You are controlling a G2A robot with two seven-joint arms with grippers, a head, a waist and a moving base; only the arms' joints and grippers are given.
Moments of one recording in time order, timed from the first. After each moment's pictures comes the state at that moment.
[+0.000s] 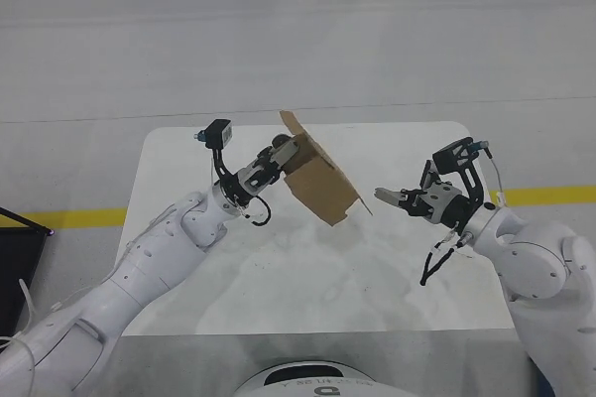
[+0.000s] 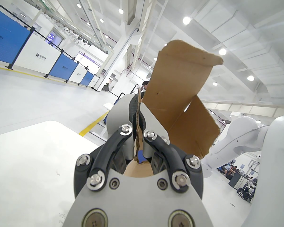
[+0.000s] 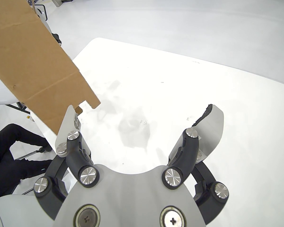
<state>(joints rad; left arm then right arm) 0.88 -1.08 -0.61 -1.26 0.11 -1.01 0.25 -1.62 -0.98 1.61 -2.17 -0.56 -0.17 0.77</state>
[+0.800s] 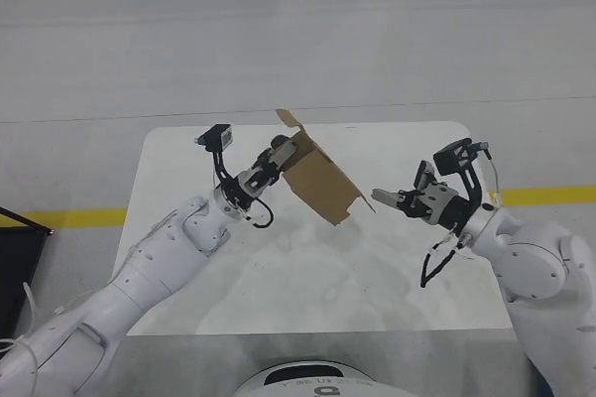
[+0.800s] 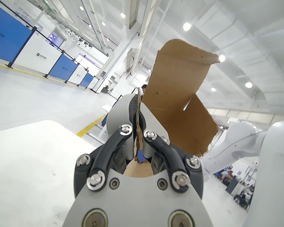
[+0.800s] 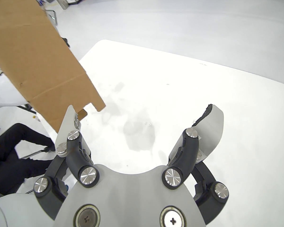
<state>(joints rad) 0.93 -1.09 -0.60 -1.27 -0.06 -1.01 0.21 -1.62 -0.98 1.61 -2.13 -0.44 -0.24 0.73</state>
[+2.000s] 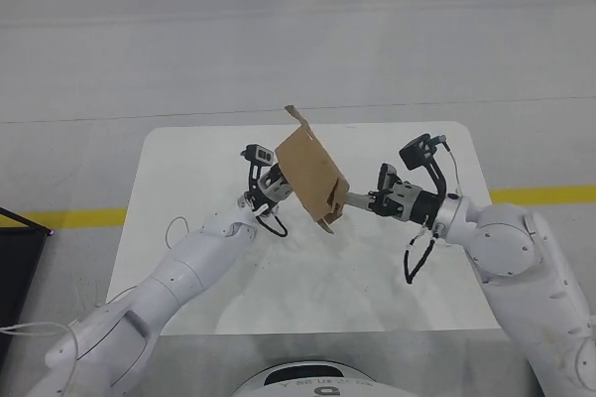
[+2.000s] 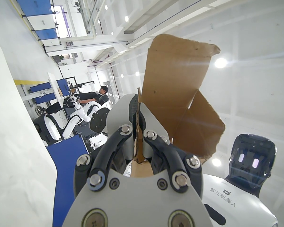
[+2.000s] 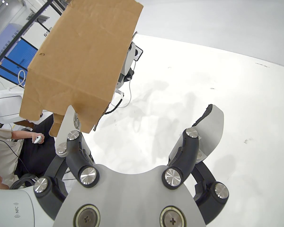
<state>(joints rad) 0.88 -1.29 -0.56 -0.94 -1.19 -0.87 -0.80 -1.44 -0.99 1.40 -2.02 -0.38 -0.24 0.79</state>
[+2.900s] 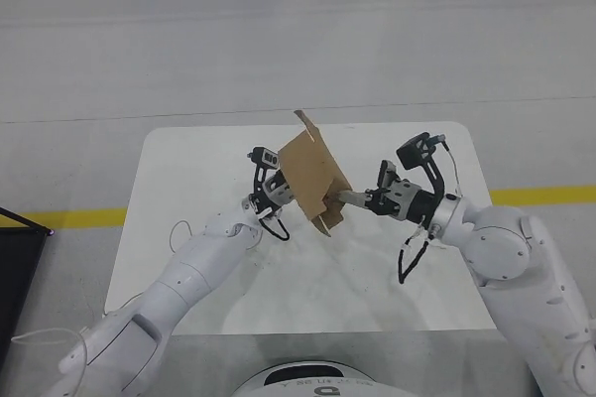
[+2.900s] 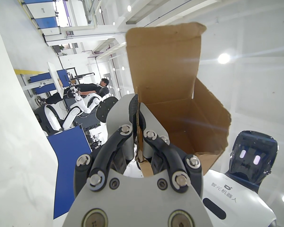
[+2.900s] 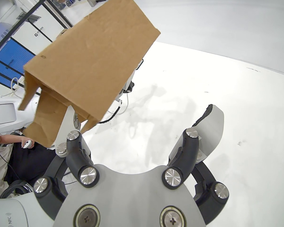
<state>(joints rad) 0.93 -1.35 -0.69 -0.90 -1.13 -0.80 -0.90 -1.47 -0.98 1.42 -2.07 -0.40 -0.23 0.75</state>
